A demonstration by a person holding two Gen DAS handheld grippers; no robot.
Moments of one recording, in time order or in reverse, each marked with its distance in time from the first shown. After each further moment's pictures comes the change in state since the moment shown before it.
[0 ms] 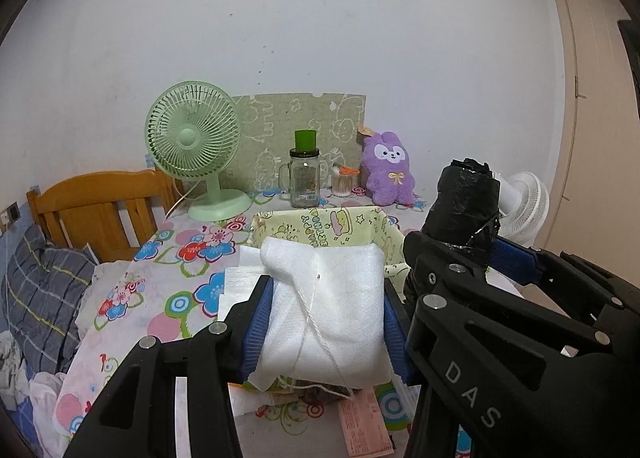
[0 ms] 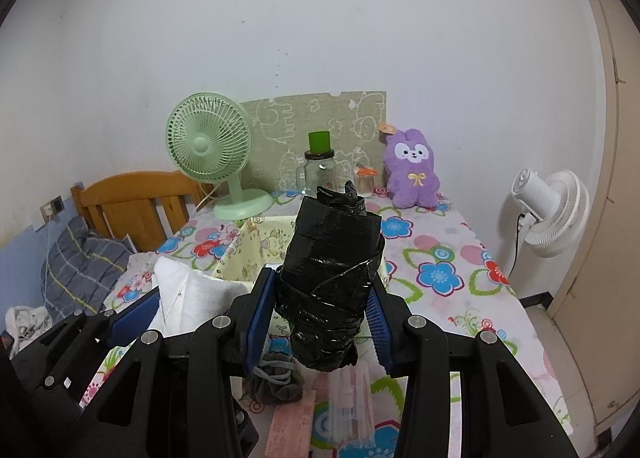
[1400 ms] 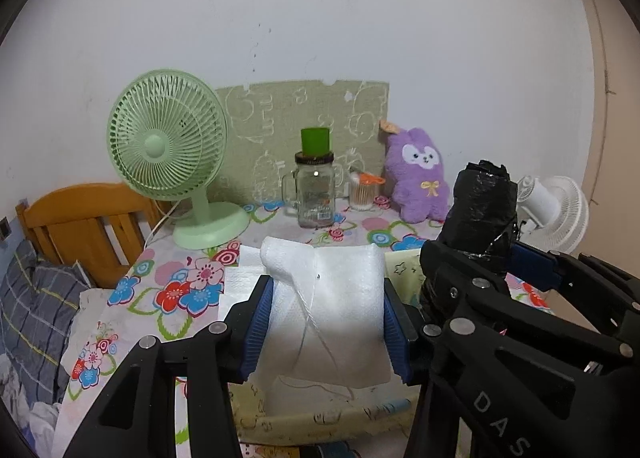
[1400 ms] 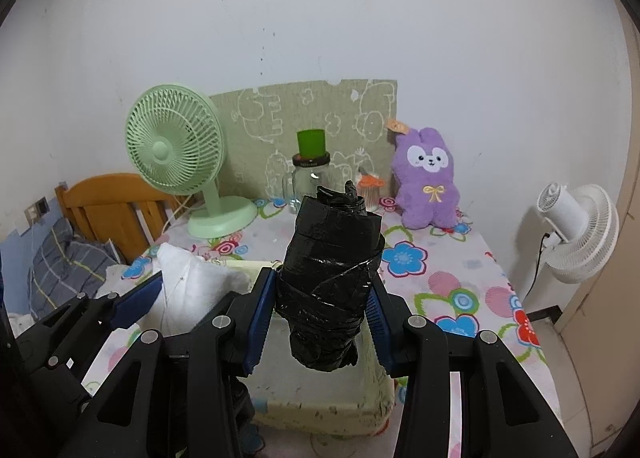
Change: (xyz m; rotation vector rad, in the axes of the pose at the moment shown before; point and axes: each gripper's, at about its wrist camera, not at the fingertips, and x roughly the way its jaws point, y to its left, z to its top) left arm 0.125 0.012 0.055 0.009 0.044 0.043; right arm 0.129 -0.027 0.057 -0.015 0.046 0.011
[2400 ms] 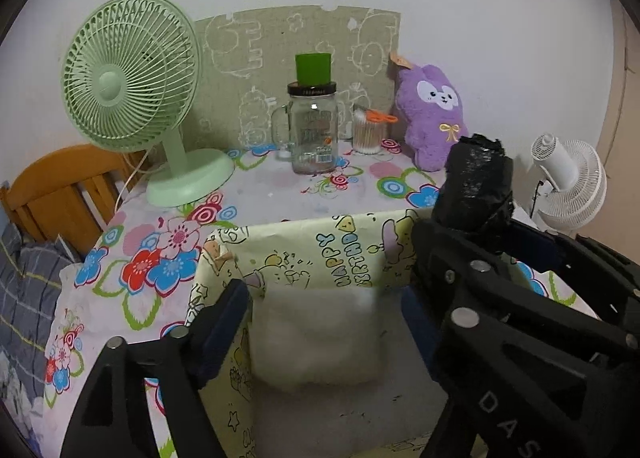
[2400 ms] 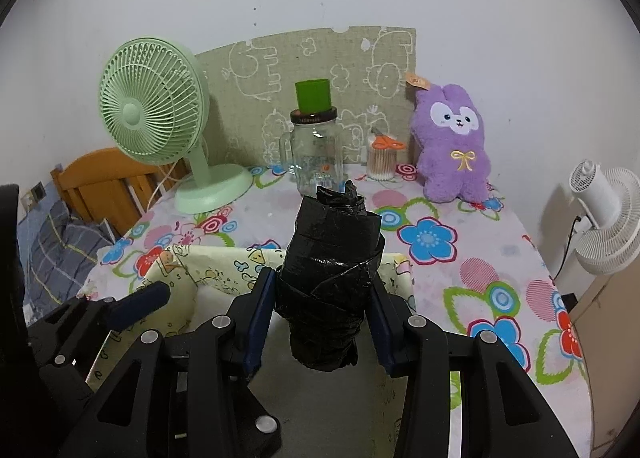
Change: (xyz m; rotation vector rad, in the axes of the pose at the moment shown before) left arm 0.078 0.007 -0.004 0.005 0.194 -0.032; right arm 0.082 -0.009 -0.005 0.002 0.115 0.047
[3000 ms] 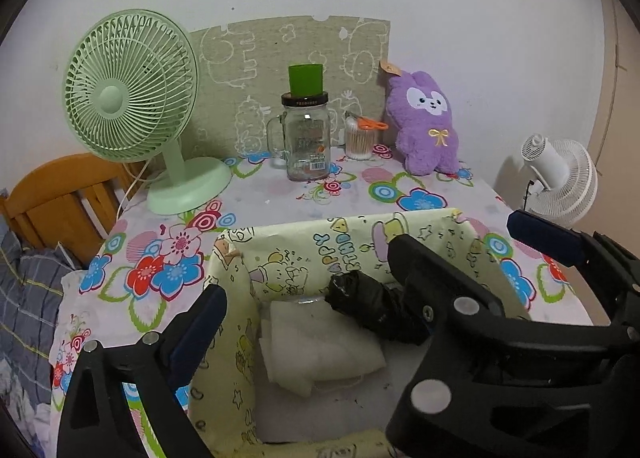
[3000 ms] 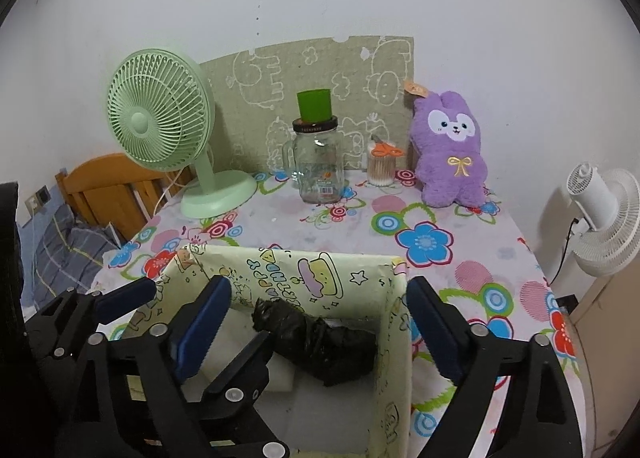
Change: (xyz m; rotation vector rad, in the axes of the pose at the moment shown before) left arm -0.020 -0.003 0.001 0.019 -0.011 -0.012; right arm -0.021 0.000 0.004 0.004 -0.017 0.002
